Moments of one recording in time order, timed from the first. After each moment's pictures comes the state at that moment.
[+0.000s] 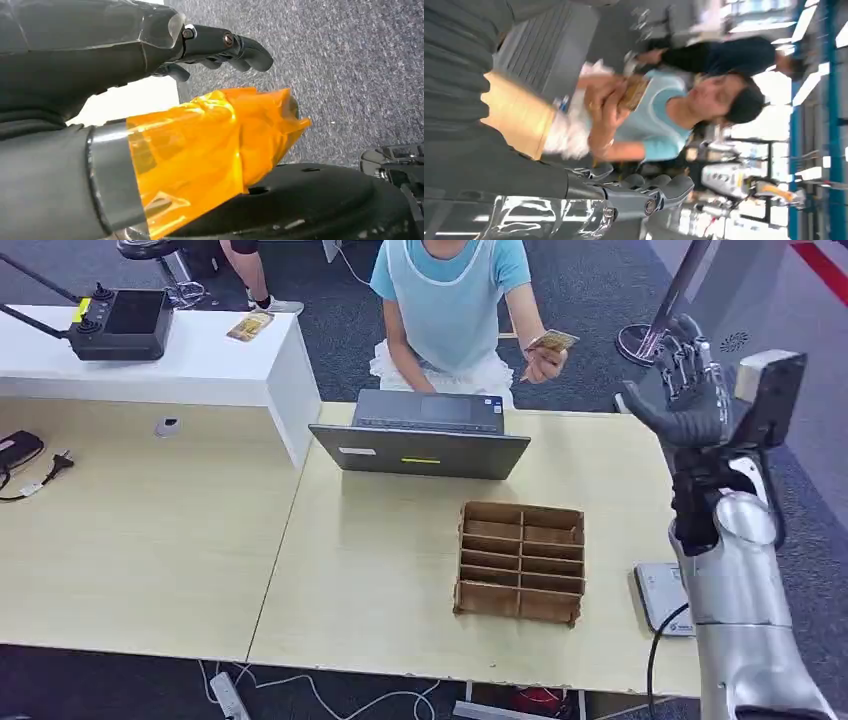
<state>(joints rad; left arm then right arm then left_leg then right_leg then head) -0.08 -0.22 1.04 -0.23 -1.40 0.24 0.14 -0.57 -0.19 0.02 -1.37 -0.18 0.17 -0.19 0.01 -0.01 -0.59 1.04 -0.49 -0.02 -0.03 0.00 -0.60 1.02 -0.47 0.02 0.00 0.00</state>
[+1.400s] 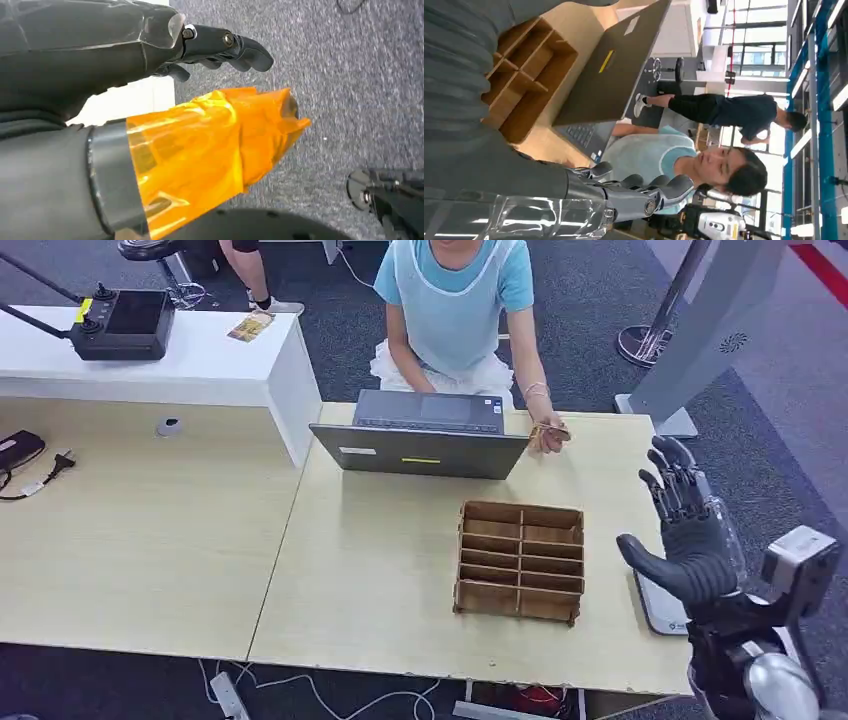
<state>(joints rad) -0.08 -0.20 1.07 -0.23 -1.34 0.31 0.10 -0.03 -0.26 0.04 -1.91 -0.17 0.17 -0.21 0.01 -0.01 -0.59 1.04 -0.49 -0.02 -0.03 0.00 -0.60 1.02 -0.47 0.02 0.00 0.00</state>
